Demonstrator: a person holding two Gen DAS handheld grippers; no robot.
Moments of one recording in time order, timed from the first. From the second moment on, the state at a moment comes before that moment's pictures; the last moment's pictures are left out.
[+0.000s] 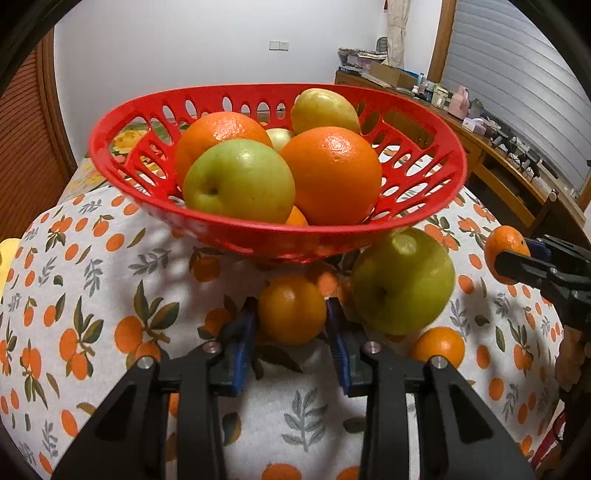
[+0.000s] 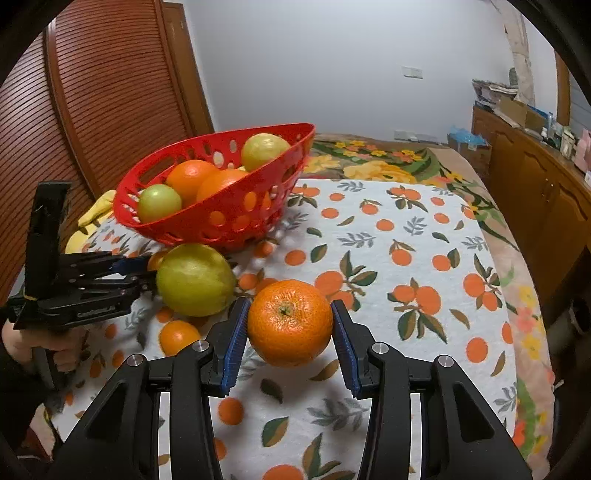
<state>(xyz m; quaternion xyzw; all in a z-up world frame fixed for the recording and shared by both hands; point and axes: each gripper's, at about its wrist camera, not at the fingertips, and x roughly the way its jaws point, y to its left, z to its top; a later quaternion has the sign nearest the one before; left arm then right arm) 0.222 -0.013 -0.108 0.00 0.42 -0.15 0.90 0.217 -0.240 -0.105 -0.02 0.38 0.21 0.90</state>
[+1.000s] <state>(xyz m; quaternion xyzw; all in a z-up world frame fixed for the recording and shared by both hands) 0.135 -0.002 -0.053 -0.02 0.35 -0.15 0.92 0.173 -0.225 -0.071 -0.01 0.33 0.25 0.91</state>
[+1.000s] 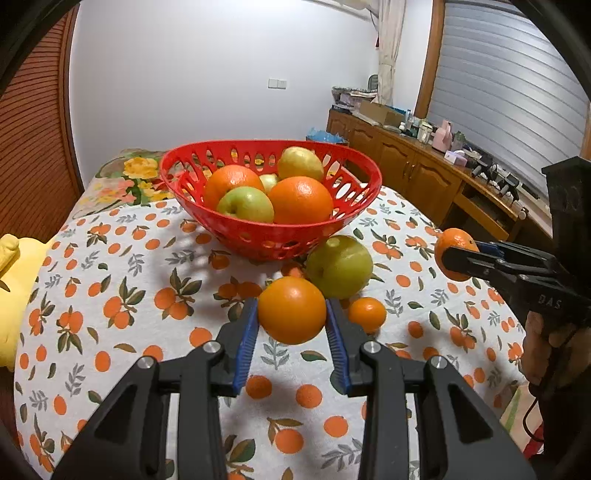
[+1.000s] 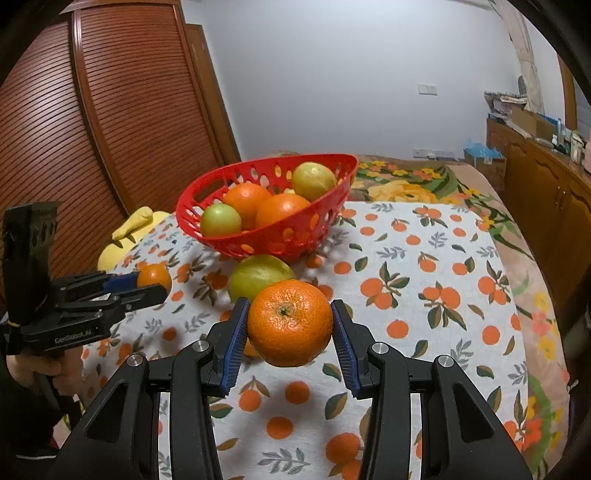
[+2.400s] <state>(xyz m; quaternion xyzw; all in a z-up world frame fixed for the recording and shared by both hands) 0.222 0.014 -0.015 -0.01 0.32 -0.14 0.94 0.310 -0.139 -0.050 -0.10 0.33 0.30 0.89</state>
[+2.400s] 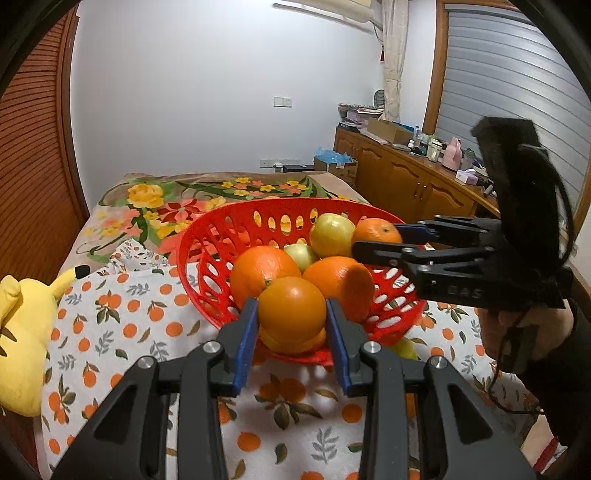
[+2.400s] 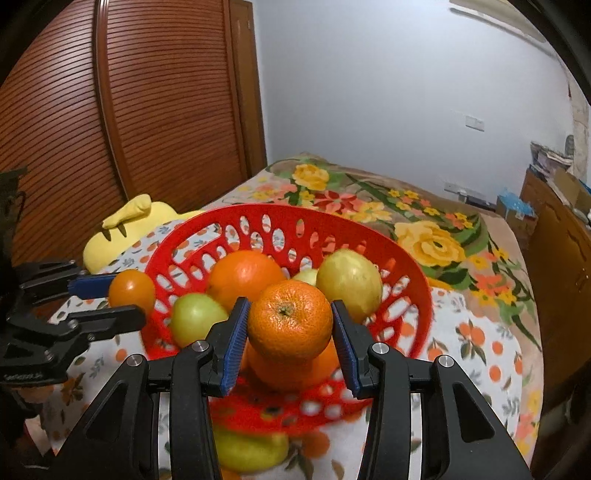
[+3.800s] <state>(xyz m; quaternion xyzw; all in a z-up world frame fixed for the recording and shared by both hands) 0.278 0.024 -0.021 0.00 0.34 -0.12 0.93 0.327 -0.138 -0.030 -0.09 0.32 0.29 0.90</state>
